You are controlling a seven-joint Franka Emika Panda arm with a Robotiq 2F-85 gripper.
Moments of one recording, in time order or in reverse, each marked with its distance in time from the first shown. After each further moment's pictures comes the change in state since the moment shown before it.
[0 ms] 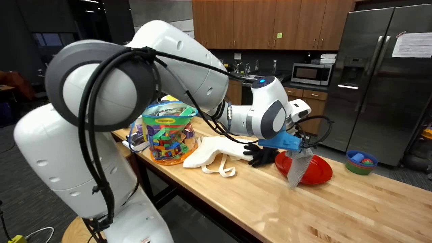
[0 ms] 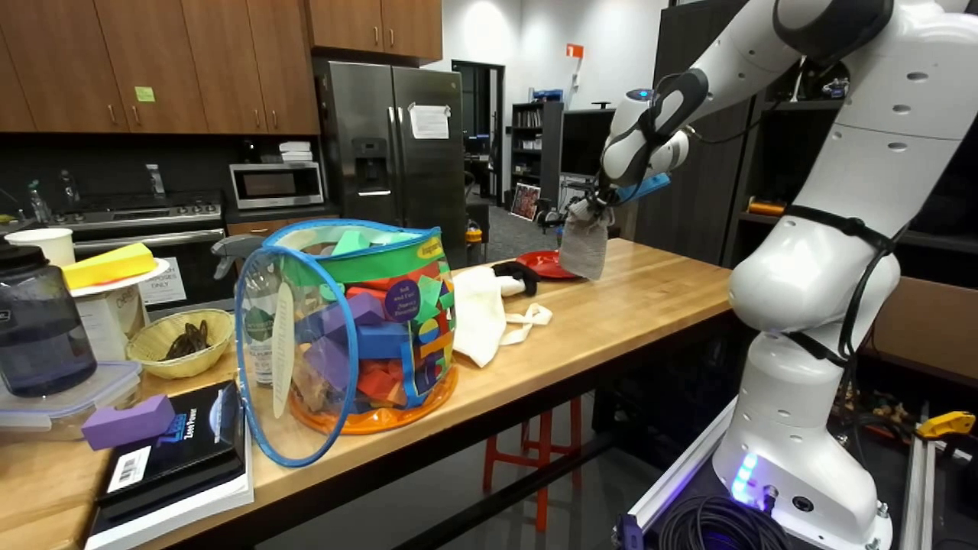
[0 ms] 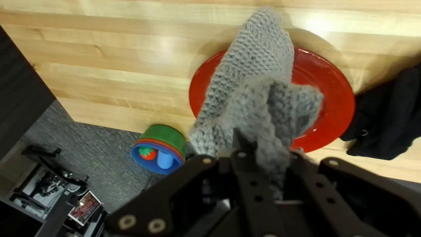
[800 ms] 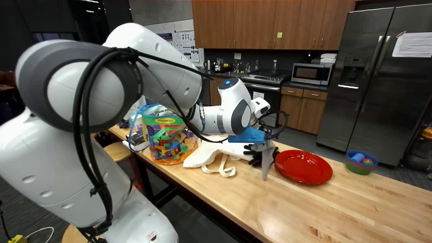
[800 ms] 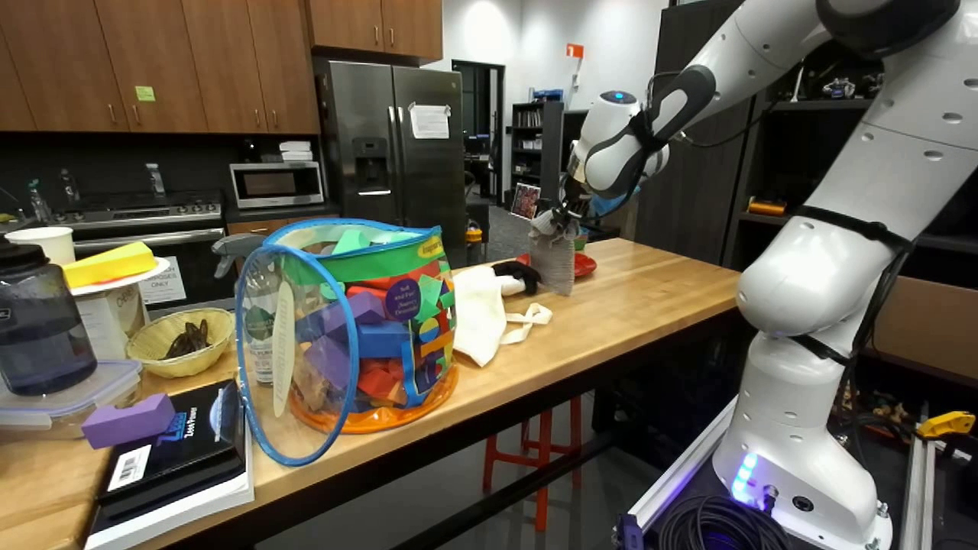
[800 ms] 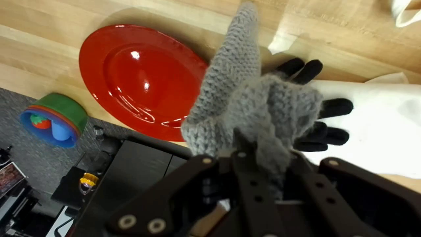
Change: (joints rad) arm 0.136 -0.109 0.105 -0.144 0.001 0.015 0.001
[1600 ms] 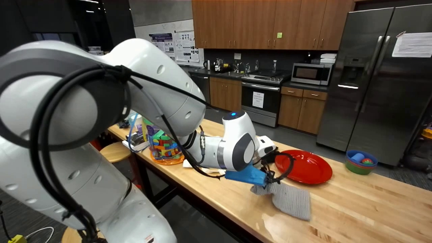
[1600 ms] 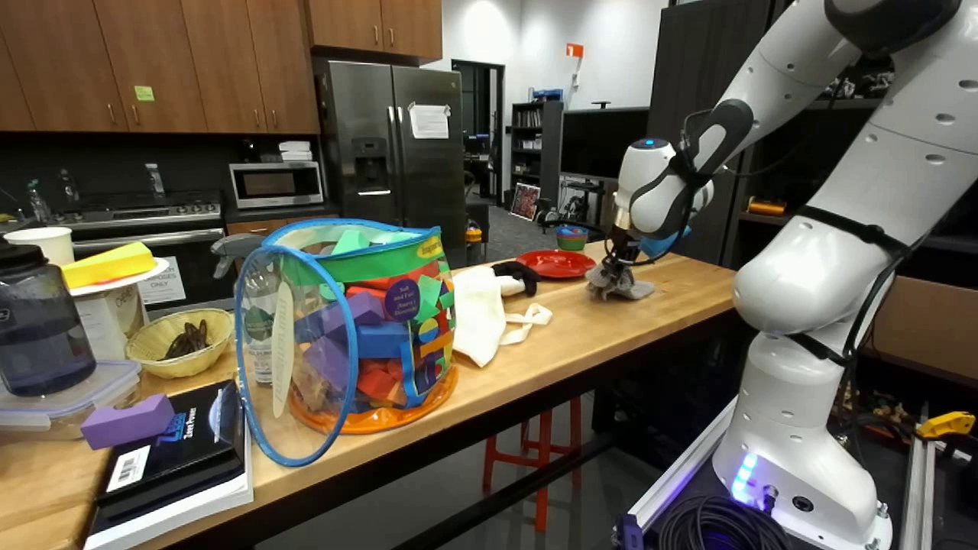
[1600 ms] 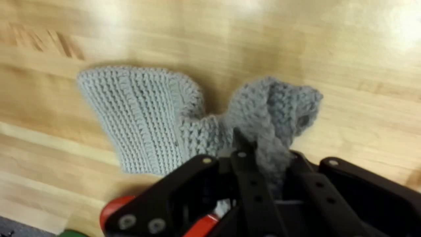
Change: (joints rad) arm -0.060 -0.041 -0.140 -0.240 -0.194 -0.040 0.069
